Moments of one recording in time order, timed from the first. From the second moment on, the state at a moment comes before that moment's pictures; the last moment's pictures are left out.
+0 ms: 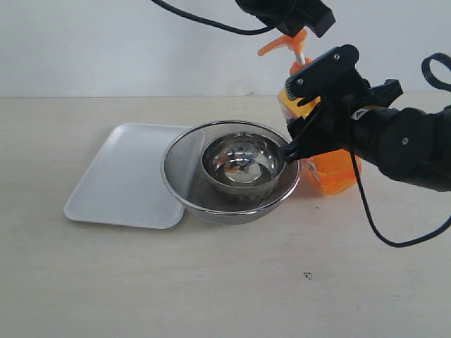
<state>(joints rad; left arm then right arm) -0.72 2.09 -2.23 -0.03 1.04 0.29 0.51 1.69 -0.78 0.56 -0.46 -0.83</state>
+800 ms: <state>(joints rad) -0.72 2.06 -2.22 0.00 1.01 0.30 0.51 1.69 -0.78 0.56 -0.46 -0.82</state>
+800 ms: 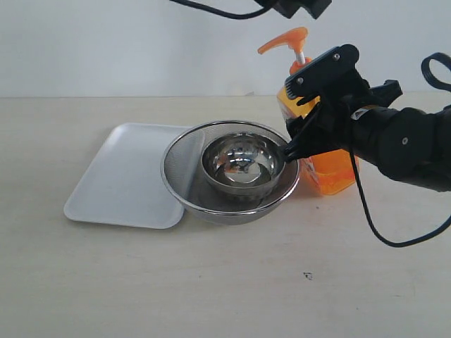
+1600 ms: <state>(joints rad) -0.72 2.10 -2.23 -0.05 1.01 0.30 0.51 1.69 -0.78 0.56 -0.46 -0.82</state>
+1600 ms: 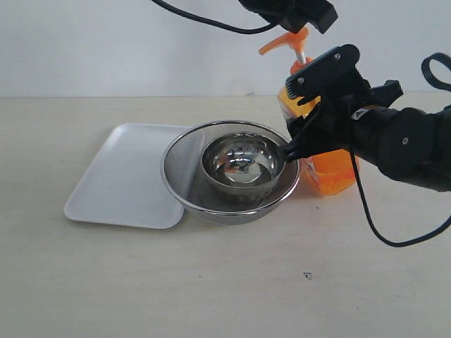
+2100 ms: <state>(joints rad) -0.72 2.11 -2.24 -0.07 1.07 0.30 0.51 1.69 -0.78 0.56 -0.46 -0.83</state>
